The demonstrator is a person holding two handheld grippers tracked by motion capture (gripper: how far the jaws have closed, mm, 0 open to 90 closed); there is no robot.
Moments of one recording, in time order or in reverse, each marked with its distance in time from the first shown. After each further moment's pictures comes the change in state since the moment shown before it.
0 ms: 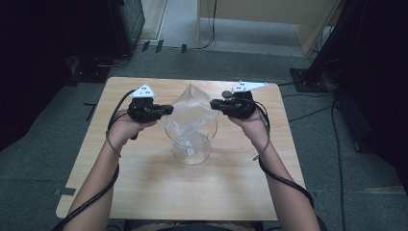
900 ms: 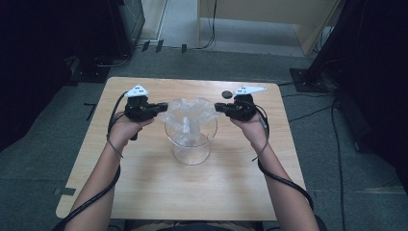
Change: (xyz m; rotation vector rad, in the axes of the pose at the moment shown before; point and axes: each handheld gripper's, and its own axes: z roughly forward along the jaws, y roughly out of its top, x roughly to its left) left arm 0.017 -0.016 0.005 -0.049 0.063 -0.109; right arm -0.017 -0.023 0.012 0.044 -0.065 0.069
